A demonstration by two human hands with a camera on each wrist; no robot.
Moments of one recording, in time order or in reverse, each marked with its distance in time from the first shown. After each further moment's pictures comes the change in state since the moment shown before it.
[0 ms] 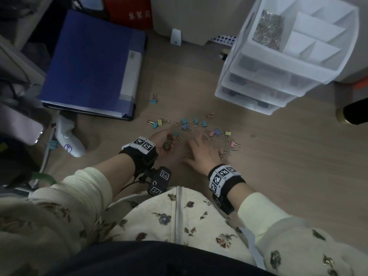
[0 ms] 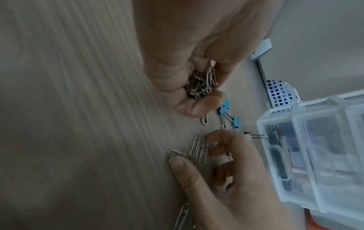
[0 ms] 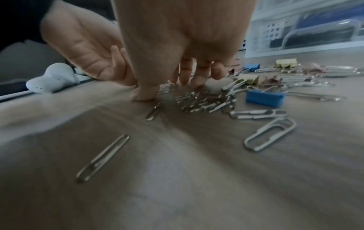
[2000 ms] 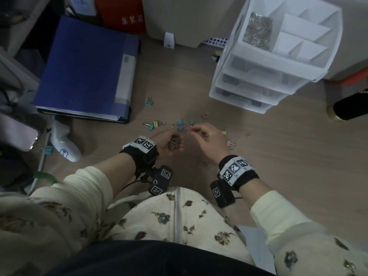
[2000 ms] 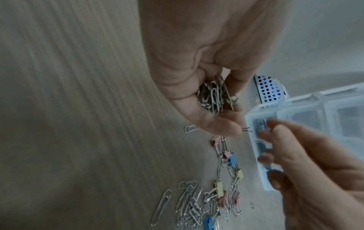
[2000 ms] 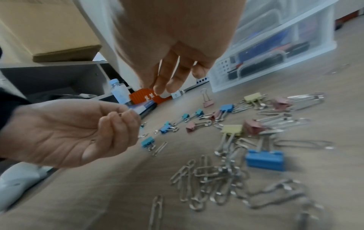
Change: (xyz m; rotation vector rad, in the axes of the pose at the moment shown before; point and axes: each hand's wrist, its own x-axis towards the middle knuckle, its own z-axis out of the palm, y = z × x) left_hand -0.012 0.005 0.013 -0.039 -0.267 0.011; right_hand -0.003 0.020 -0.036 0.594 0.406 0.028
